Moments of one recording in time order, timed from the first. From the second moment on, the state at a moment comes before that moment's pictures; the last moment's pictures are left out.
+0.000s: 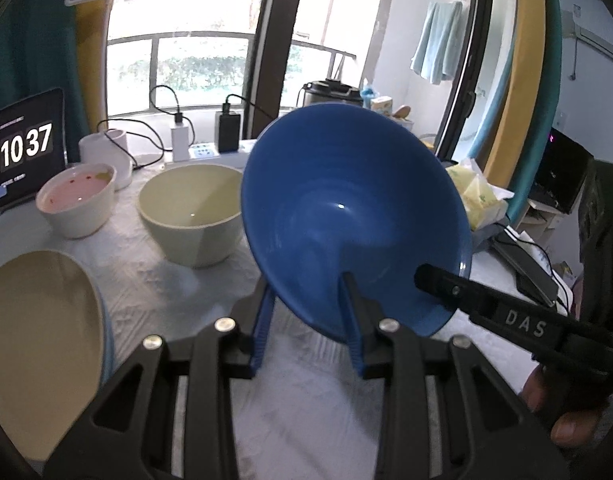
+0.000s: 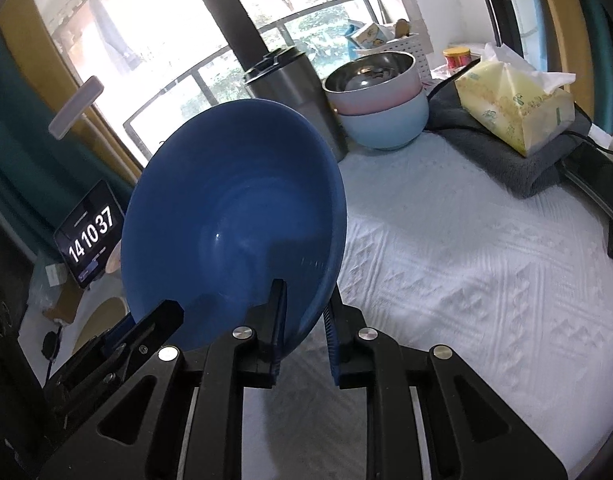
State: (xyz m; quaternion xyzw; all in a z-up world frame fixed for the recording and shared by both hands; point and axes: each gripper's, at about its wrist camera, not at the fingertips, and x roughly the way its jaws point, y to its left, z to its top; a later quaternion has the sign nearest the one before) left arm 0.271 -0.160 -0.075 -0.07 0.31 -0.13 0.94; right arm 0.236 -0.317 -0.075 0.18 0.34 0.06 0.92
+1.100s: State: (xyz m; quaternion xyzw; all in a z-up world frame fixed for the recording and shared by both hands) left arm 0.199 -0.084 -0.079 -0.10 0.33 -0.08 0.93; right arm 0.201 -0.238 -0.074 0.15 0.39 0.10 0.90
